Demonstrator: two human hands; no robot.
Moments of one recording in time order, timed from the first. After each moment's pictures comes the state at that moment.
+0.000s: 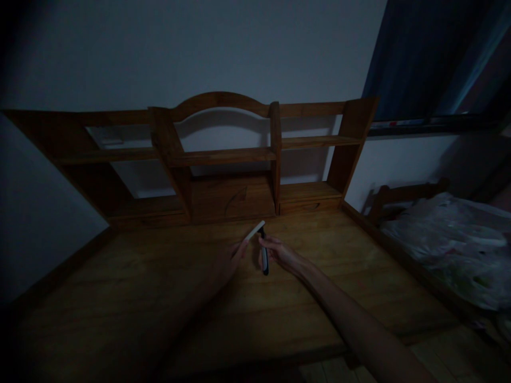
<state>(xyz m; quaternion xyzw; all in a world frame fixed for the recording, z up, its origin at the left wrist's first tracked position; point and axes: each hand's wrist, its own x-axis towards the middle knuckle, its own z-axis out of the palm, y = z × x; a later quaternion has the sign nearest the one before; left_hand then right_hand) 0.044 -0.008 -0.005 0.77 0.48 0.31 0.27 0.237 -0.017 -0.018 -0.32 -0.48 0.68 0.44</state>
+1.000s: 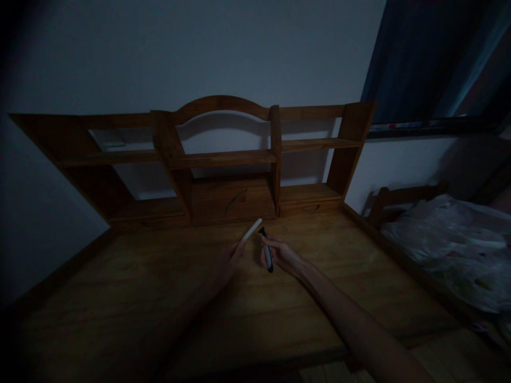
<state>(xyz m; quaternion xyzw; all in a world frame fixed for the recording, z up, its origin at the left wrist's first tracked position) 0.046 -0.007 -0.008 0.74 0.49 0.35 0.29 0.240 -0.017 -0.011 -0.28 -0.47 0.71 0.45</state>
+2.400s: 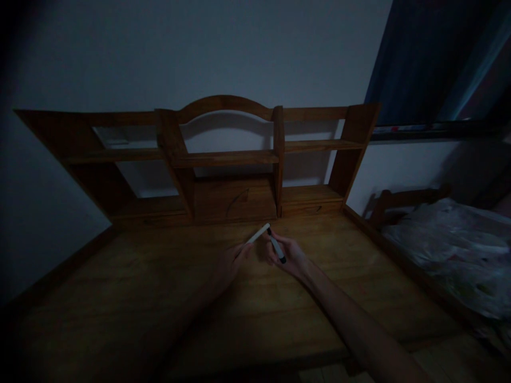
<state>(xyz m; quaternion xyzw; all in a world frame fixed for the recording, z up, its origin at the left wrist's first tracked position) 0.048 -0.009 -0.009 0.76 0.48 0.34 0.28 0.243 -0.027 0.003 -0.26 -0.41 0.72 0.49</state>
